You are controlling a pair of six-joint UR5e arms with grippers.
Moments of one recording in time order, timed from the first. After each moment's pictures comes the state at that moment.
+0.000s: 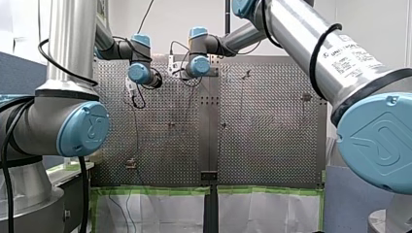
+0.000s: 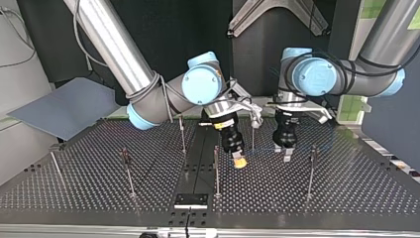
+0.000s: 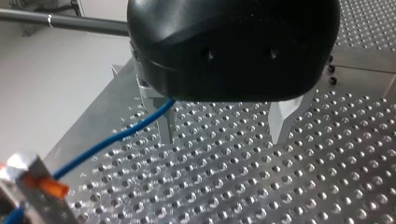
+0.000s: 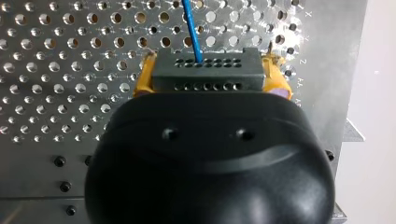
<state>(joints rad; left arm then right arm) -0.07 -1.67 -1.81 -2.75 -1.60 -1.81 2.45 -0.86 0.85 -0.05 1.68 1.56</state>
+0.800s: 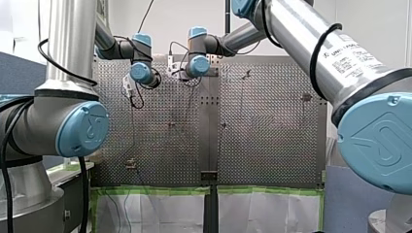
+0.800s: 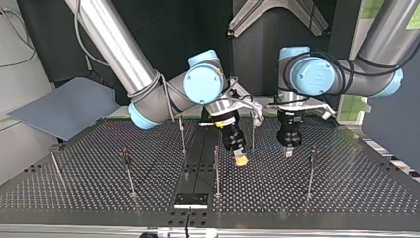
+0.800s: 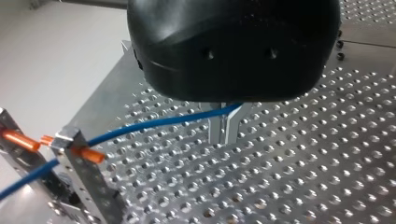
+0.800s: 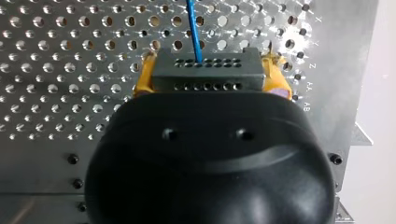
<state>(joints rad) -0.09 -1.67 -1.81 -2.77 -1.71 -1.82 2.46 -0.86 0.85 -0.02 1.69 1.56</state>
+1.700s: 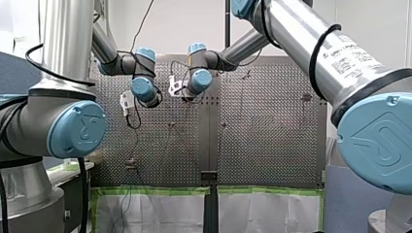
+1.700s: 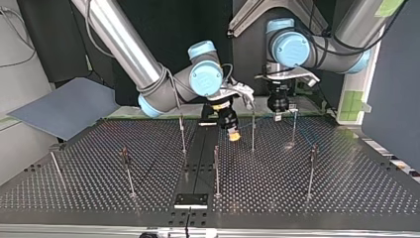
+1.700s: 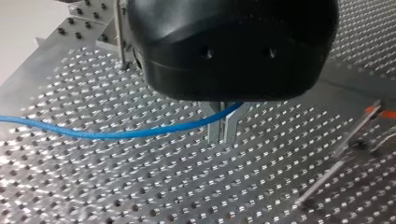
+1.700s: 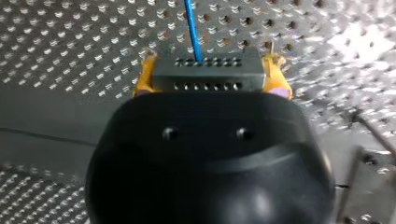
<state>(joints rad) -0.18 -1.67 -2.03 -2.71 -1.83 -1.82 2.46 -0.85 1.02 0.00 1.71 1.56</state>
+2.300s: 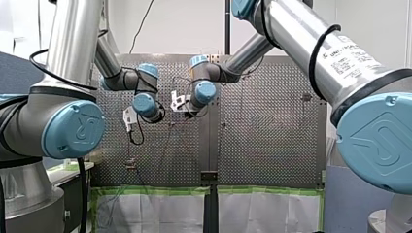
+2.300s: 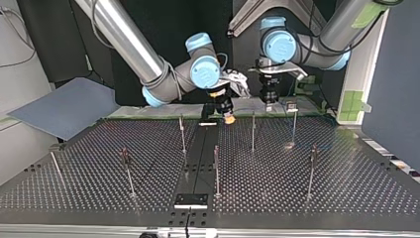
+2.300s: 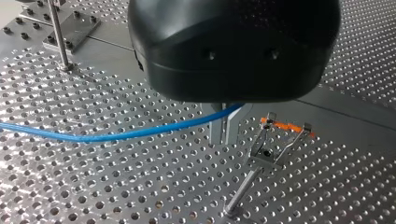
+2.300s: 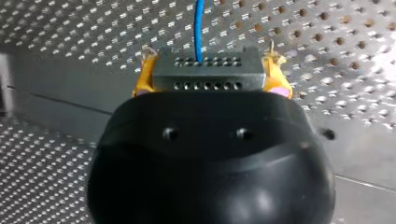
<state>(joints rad) -0.21 -1.77 -2.09 -2.57 -1.83 -1.84 2.45 -0.85 1.16 -0.01 1.69 1.56</state>
